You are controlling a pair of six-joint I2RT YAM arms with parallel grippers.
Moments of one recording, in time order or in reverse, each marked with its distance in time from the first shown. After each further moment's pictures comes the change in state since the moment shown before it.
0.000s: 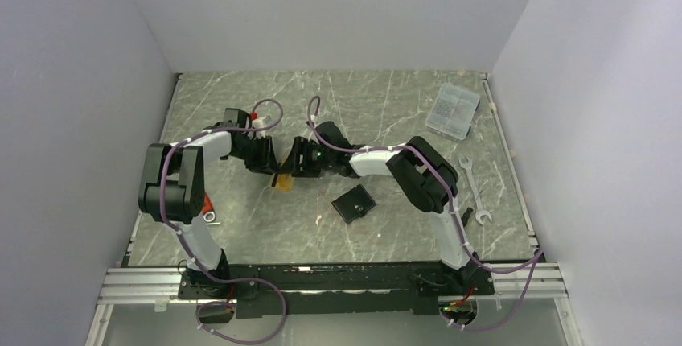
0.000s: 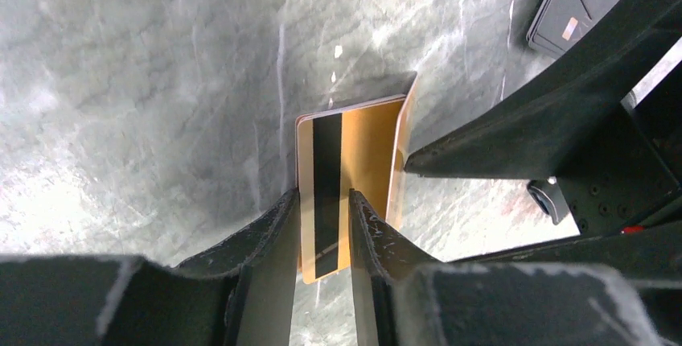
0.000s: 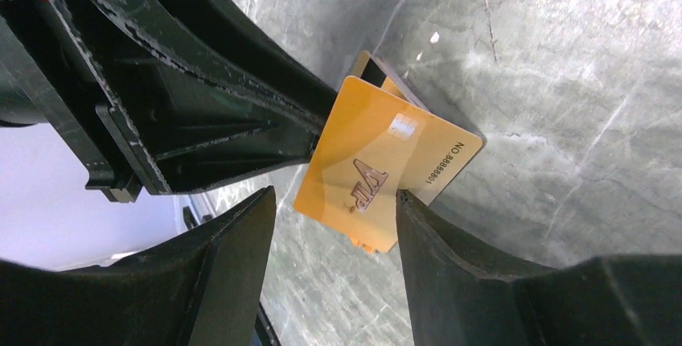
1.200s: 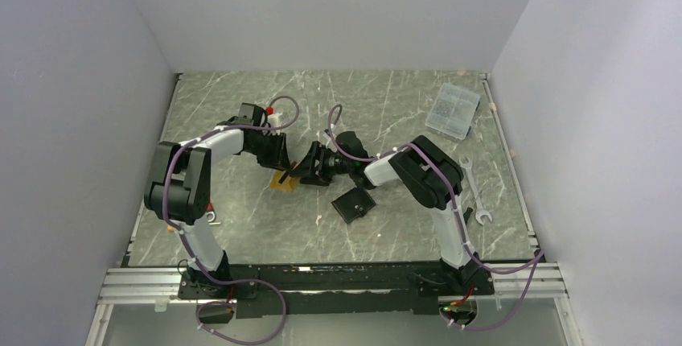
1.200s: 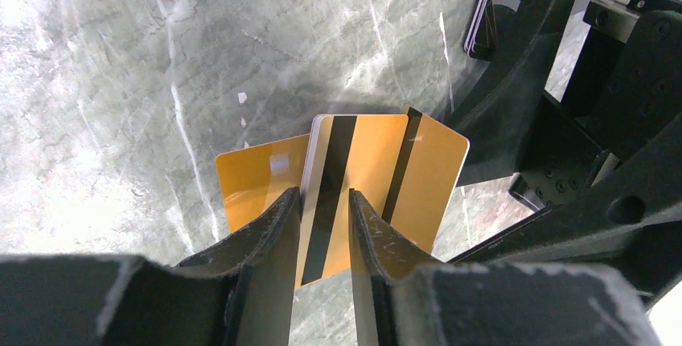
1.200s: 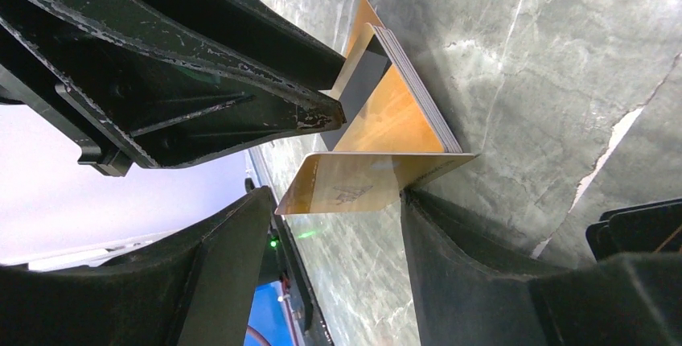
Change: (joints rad) left arm -0.122 0.011 0.070 -0.005 -0.052 0.013; right arm -0.072 -0.007 -0.250 0.377 -0.158 0.222
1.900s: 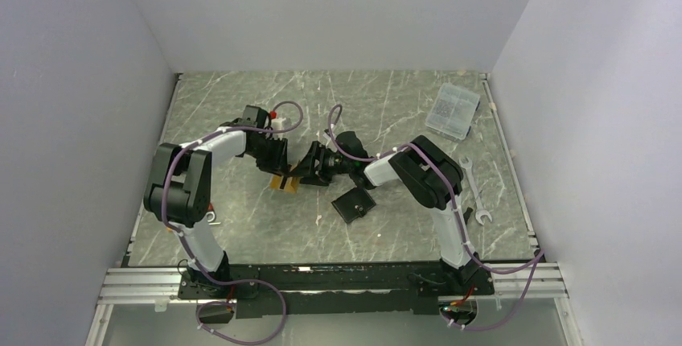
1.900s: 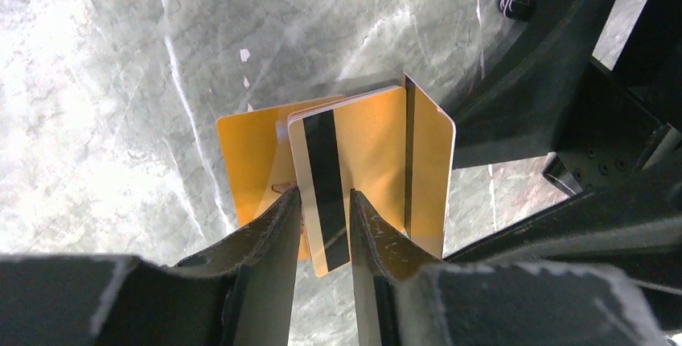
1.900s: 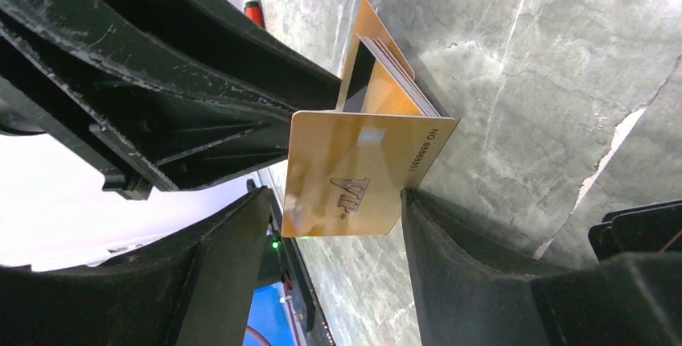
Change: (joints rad) left arm -0.027 -0.012 -0.007 -0.058 -0.082 0.040; right arm 0.000 0.000 0.000 0.001 0.001 0.007
